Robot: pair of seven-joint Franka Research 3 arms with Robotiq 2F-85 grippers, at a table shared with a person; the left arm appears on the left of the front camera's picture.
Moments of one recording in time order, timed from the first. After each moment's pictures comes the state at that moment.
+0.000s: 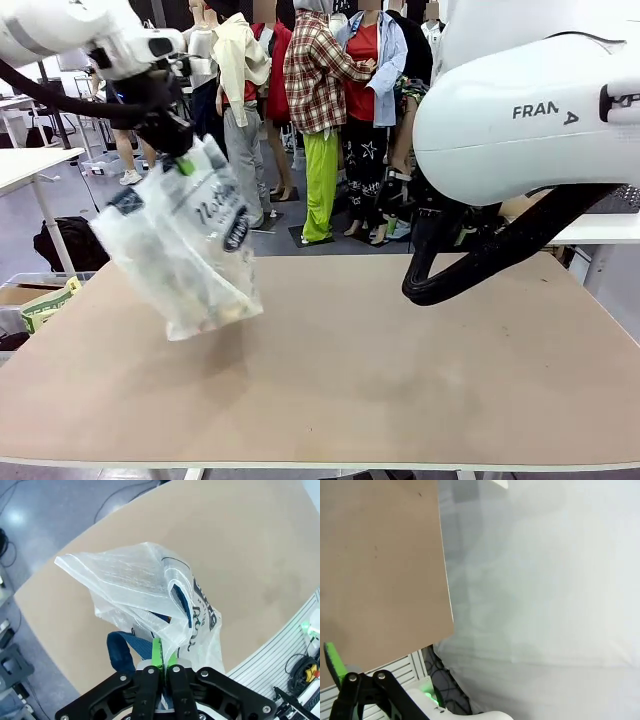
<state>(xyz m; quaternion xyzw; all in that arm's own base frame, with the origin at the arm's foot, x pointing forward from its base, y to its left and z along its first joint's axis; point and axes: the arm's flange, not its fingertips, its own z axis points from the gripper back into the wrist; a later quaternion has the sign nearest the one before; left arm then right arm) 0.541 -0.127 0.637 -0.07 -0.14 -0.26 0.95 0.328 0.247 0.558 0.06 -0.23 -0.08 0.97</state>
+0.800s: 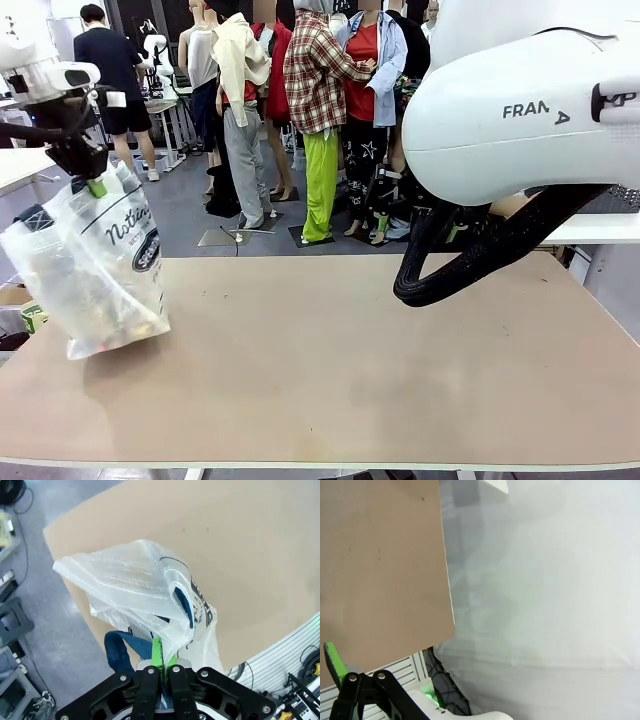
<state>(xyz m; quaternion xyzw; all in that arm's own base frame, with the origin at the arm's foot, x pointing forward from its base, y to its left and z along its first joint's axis) 0.569 0.015 0.587 -0.04 -0.06 -0.20 0.98 0.325 0.255 0.561 0.06 -0.23 -0.07 0.97</state>
